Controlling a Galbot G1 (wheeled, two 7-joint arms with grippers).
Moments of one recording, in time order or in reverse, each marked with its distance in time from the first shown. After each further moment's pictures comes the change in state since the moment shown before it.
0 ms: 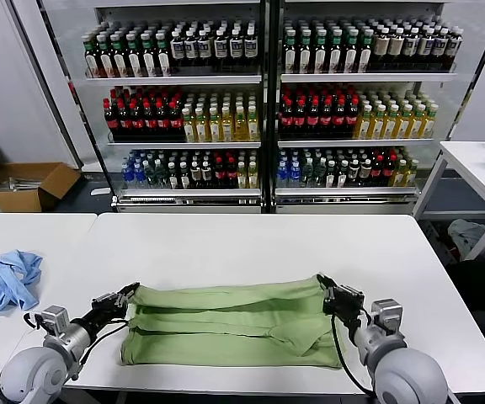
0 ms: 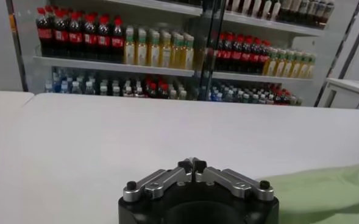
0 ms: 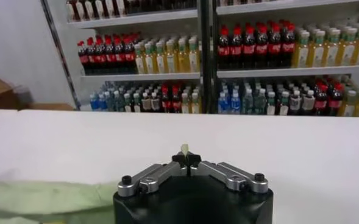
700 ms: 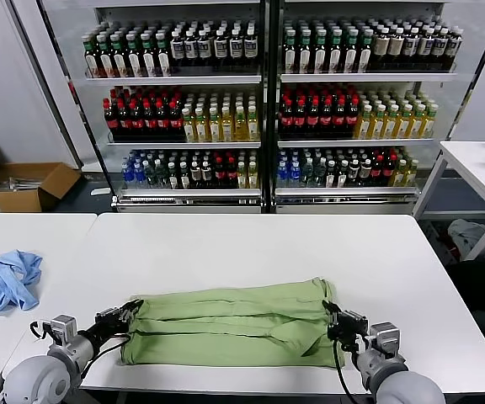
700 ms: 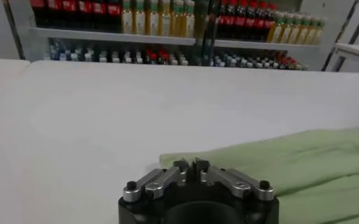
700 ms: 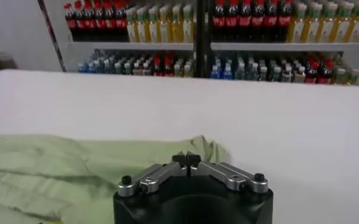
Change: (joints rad) left arm 0.022 -0.027 0.011 -0.005 0.079 0.082 -0.023; right arm -0.094 0.008 -0.002 -0.039 -0.085 -0.001 -0.024
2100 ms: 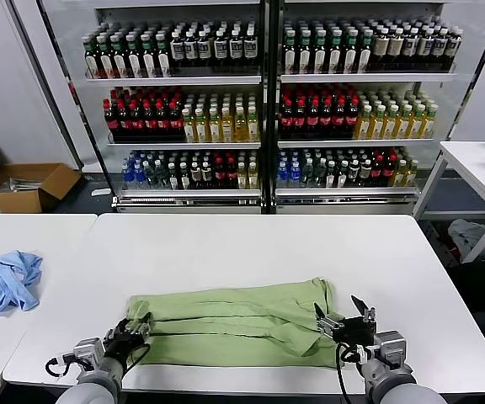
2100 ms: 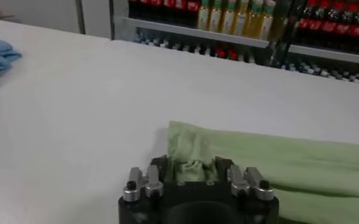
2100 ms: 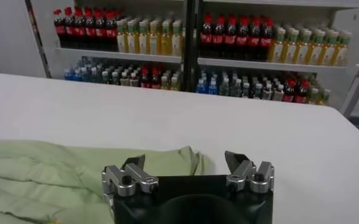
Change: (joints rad) left arm 0.096 -0.207 0.104 -0.196 -0.028 0.037 -0.569; right arm -0.056 0.018 0.022 0.089 -0.086 0.001 0.059
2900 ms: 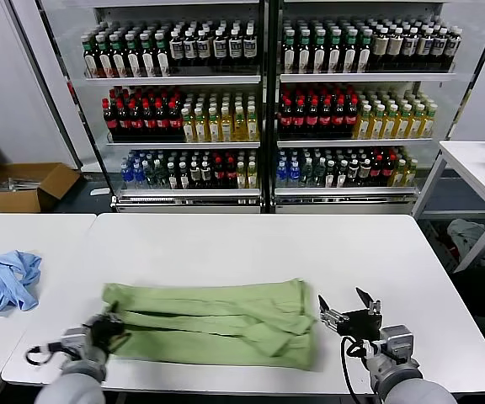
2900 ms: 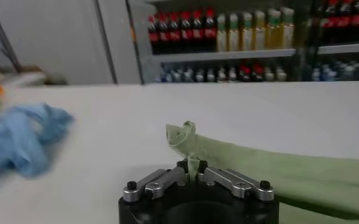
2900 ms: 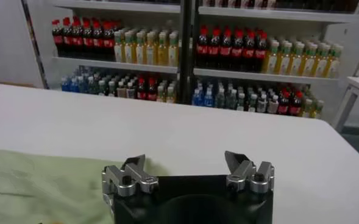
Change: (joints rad) left arm -0.009 0.027 -0.117 -0.046 0.220 0.061 -0.018; right arm 0.017 -0.015 0.040 0.017 0.014 0.001 -0.005
